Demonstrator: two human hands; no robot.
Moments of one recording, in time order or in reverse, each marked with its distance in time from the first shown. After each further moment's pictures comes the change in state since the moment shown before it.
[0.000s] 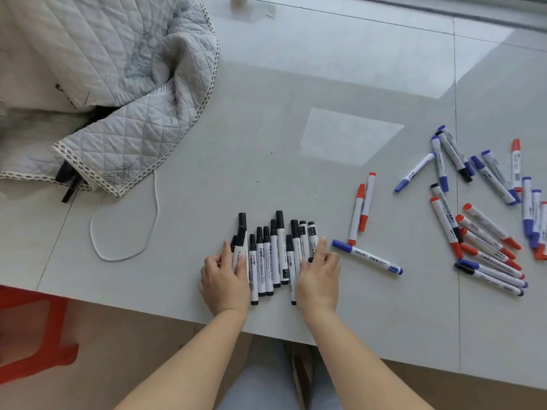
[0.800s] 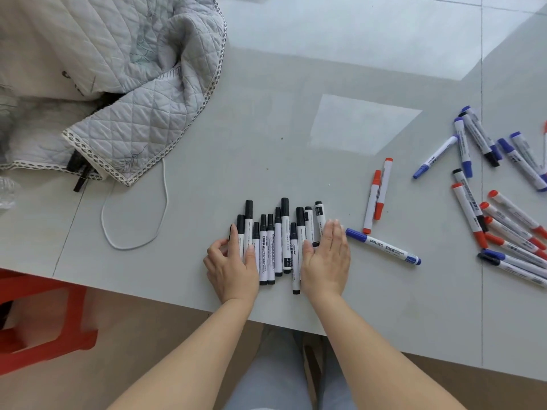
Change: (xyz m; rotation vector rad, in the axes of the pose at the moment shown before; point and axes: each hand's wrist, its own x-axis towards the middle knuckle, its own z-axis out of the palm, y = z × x) left_hand 0.004 -0.009 0.006 -0.015 0.022 -0.004; right_hand 0.012 0.000 0.019 -0.104 0.033 -0.057
